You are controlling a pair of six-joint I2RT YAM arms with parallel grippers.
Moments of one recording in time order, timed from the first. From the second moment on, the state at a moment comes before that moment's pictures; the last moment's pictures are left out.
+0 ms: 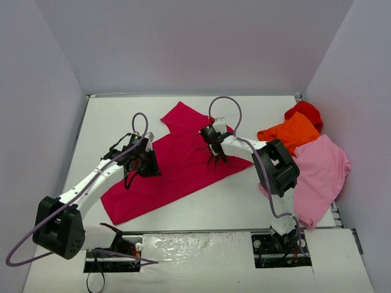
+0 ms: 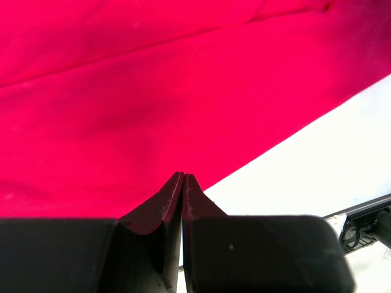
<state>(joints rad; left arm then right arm) -0.41 1.28 0.90 -0.62 0.17 -0.57 0.60 2.01 1.29 -0.38 0.59 0.43</state>
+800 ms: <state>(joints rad) -0.40 0.98 0.91 -0.69 0.02 -0.55 0.48 2.41 1.97 -0.20 0.38 0.18</state>
